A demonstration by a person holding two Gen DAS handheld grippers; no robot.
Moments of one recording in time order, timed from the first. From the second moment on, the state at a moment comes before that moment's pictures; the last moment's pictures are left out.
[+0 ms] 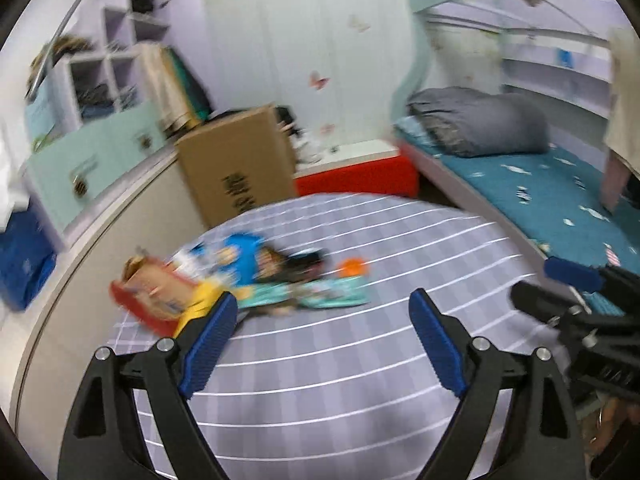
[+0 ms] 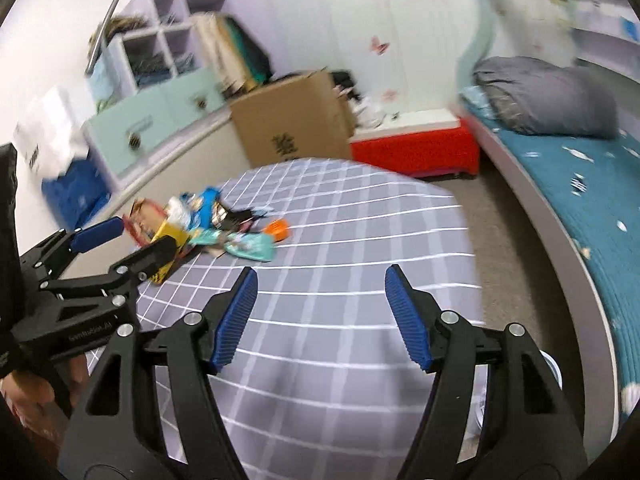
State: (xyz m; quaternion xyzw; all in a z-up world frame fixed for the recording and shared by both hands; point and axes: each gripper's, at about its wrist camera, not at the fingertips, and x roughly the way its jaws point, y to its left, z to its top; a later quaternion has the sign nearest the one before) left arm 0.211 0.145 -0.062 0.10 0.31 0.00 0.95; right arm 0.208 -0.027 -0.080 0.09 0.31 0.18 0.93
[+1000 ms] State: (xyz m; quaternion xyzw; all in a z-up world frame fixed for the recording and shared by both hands) left arm 0.245 0.257 -0.109 0.04 0.35 0.00 0.93; right arm 0.329 0.138 -0.125 -0.13 0.40 0.26 0.87
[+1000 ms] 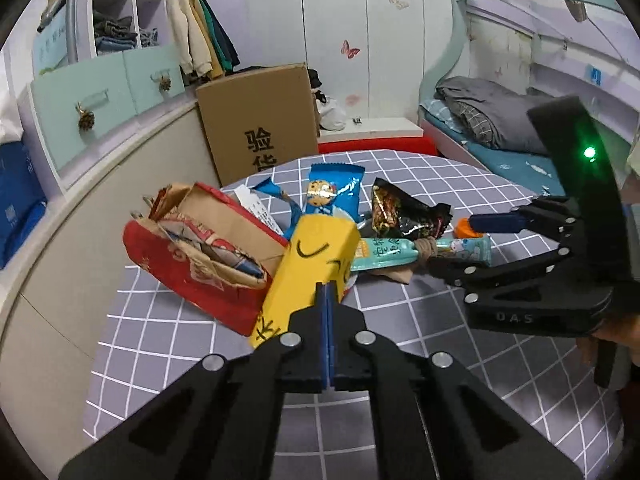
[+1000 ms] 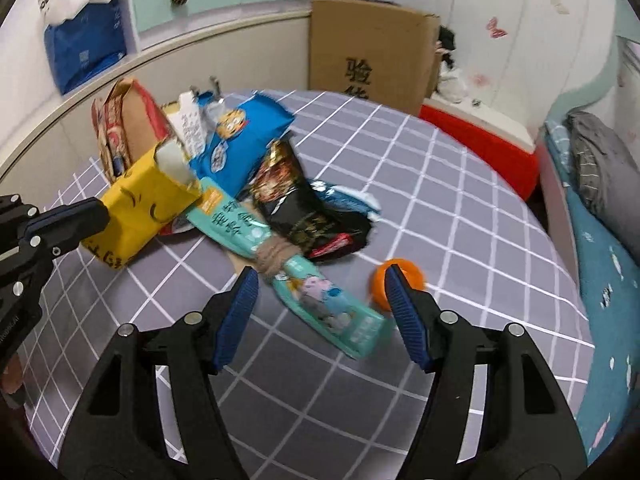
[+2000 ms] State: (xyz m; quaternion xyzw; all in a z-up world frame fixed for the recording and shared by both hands) left arm 0.257 0.311 -0.158 -0.22 0.39 -0.09 0.89; right arm 0.287 0.146 -0.131 -0.12 0.43 0.28 0.85
